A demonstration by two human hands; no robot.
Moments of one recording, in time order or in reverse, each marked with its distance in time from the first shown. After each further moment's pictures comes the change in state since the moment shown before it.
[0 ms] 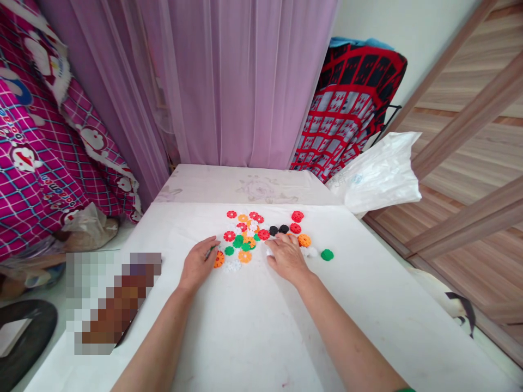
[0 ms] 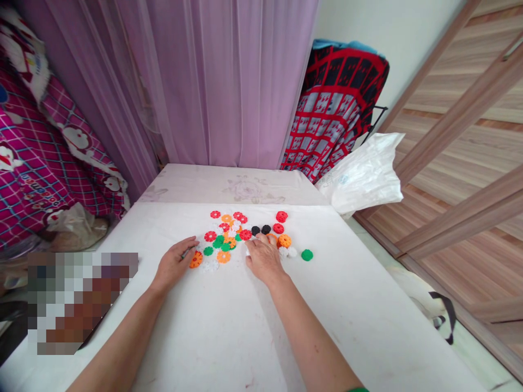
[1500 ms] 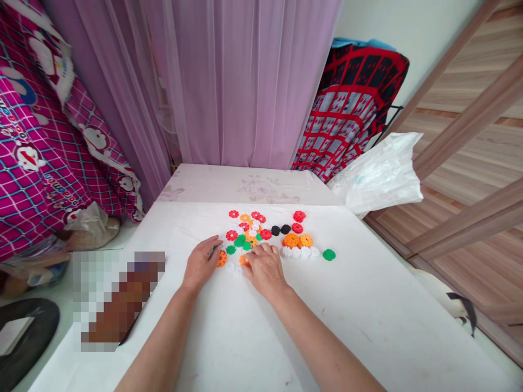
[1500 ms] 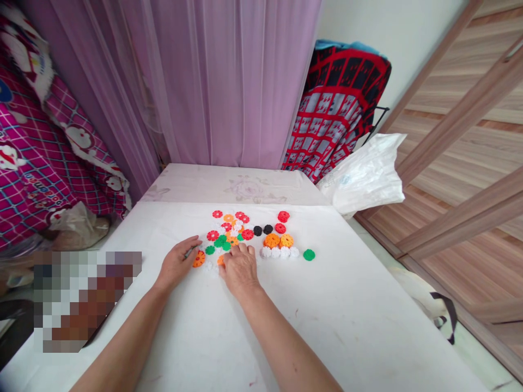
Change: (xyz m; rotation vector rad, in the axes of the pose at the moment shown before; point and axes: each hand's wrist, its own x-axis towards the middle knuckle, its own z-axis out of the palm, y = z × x) left_hand 0.000 -0.002 0.003 -0.002 0.013 0.028; right_hand 0.000 -0.074 0.006 0.040 0.035 0.006
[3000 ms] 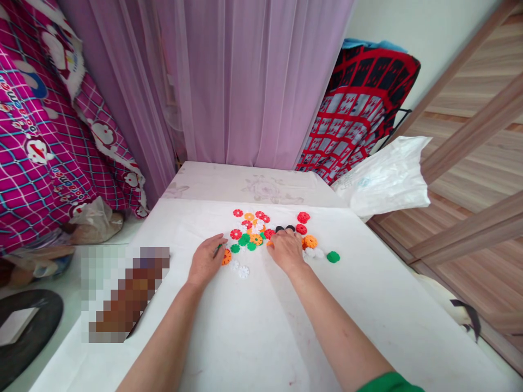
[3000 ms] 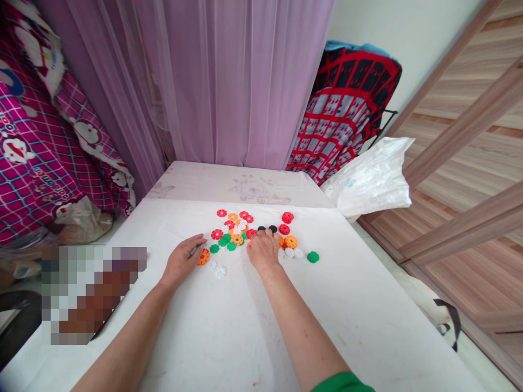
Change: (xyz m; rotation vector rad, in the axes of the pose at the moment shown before) left_hand -0.001 0.003 0.000 -0.009 -0.002 0.005; right_hand 0.030 0.043 -0.021 -0.158 -0.094 0.238
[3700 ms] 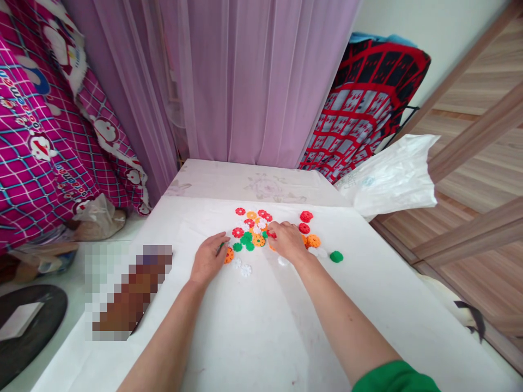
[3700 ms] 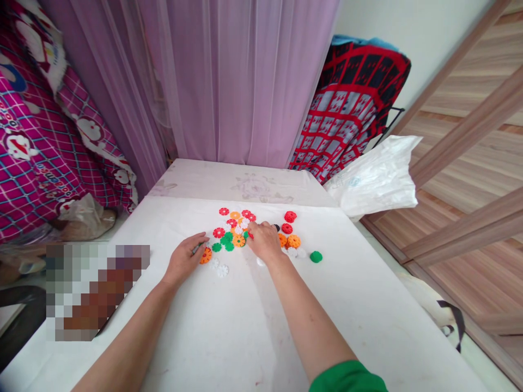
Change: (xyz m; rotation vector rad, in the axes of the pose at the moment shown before) left_hand 0.000 0.004 -0.001 -0.005 -0.005 -0.007; right_hand 0.021 0.008 -0.005 0.108 -0.007 -0.084
